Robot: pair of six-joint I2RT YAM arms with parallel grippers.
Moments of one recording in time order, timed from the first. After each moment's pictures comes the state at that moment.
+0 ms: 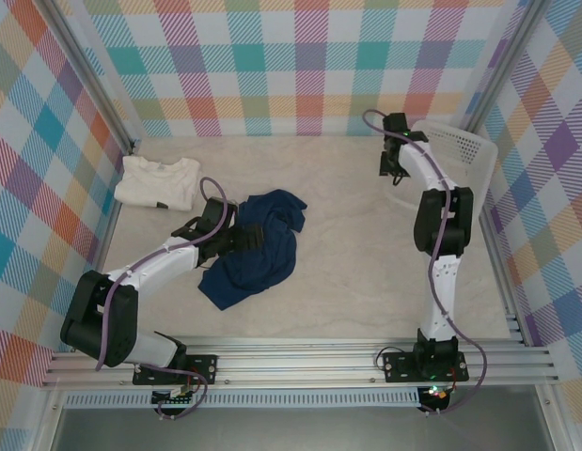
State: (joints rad) left arm -0.42 1.41 0.82 -0.33 0.01 -0.48; right arm 0.10 2.29 2.04 -0.88 0.35 0.19
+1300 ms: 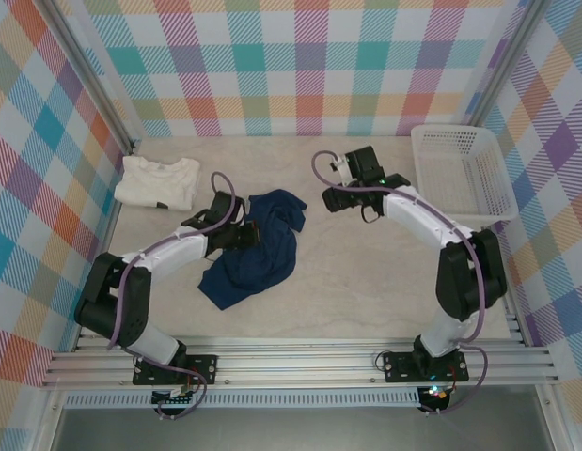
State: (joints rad) left arm -0.42 1.51 0.92 -0.32 0.16 -0.49; right arm 0.44 1.66 1.30 -0.50 -0.03 -0.04
